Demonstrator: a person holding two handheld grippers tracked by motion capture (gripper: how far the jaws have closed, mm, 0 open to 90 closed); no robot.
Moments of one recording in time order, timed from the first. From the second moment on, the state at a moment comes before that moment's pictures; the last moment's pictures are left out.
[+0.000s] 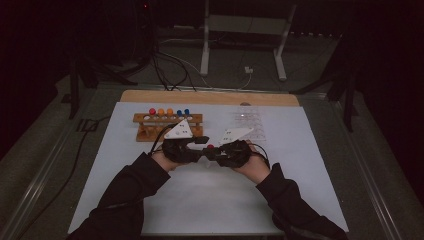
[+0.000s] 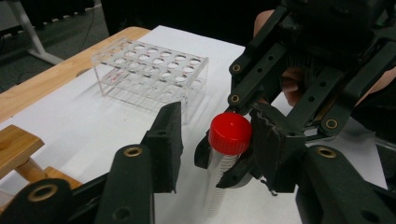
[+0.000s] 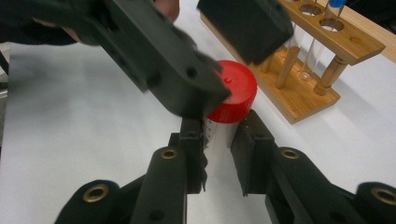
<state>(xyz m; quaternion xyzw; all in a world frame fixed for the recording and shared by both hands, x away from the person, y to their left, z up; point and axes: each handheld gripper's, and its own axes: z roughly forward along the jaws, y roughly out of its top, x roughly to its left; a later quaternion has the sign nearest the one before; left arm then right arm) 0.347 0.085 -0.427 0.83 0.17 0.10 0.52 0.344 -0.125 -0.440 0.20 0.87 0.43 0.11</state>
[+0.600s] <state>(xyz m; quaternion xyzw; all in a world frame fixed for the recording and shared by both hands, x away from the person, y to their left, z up) 0.349 0.087 -0.419 0.83 0.16 0.11 0.52 0.345 -0.129 -0.436 0.21 0.86 0.45 0.11</state>
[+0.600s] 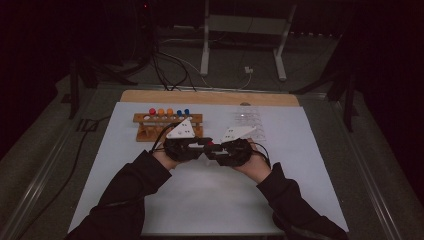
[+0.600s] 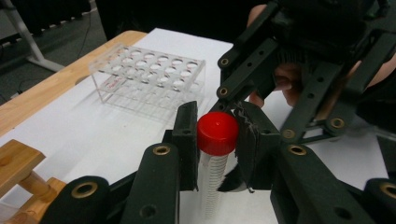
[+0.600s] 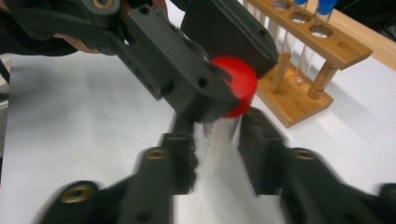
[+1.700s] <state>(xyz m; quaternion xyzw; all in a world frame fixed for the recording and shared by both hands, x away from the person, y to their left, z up) 0.364 0.214 -0.376 0.77 0.28 0.24 0.52 0.322 -0.162 -0.432 0.23 0.81 0.52 0.13</state>
